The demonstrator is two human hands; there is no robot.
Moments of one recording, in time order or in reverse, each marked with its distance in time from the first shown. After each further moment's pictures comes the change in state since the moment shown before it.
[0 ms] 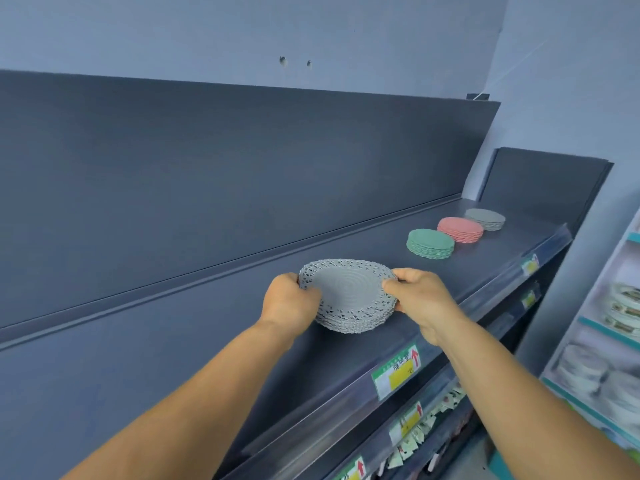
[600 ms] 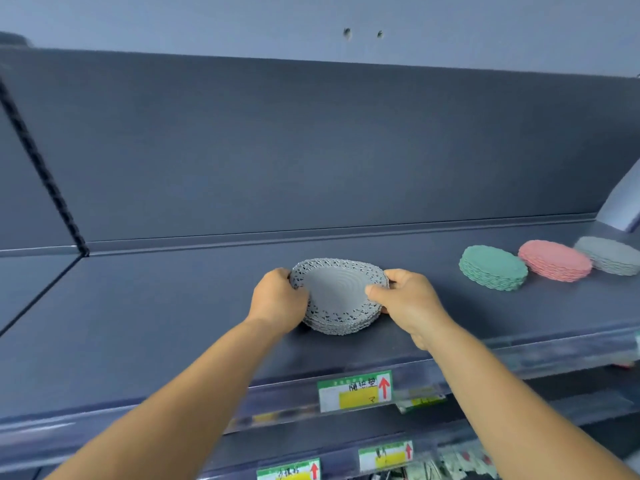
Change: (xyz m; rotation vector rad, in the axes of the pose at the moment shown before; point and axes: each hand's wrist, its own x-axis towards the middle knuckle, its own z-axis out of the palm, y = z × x) left_hand -0.008 0.003 0.047 0.190 0.390 -0.159; right_hand 0.069 0.011 -0.010 -0.143 -0.442 -0.162
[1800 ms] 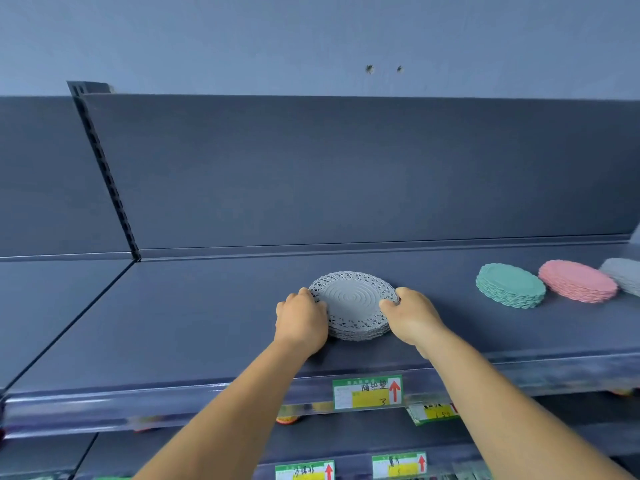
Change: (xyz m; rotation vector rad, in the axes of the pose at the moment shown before) left_hand -0.024 -0.001 0.010 0.382 0.067 -0.008; right_hand -0.007 -0.012 0.005 -0.456 -0.039 -0.009
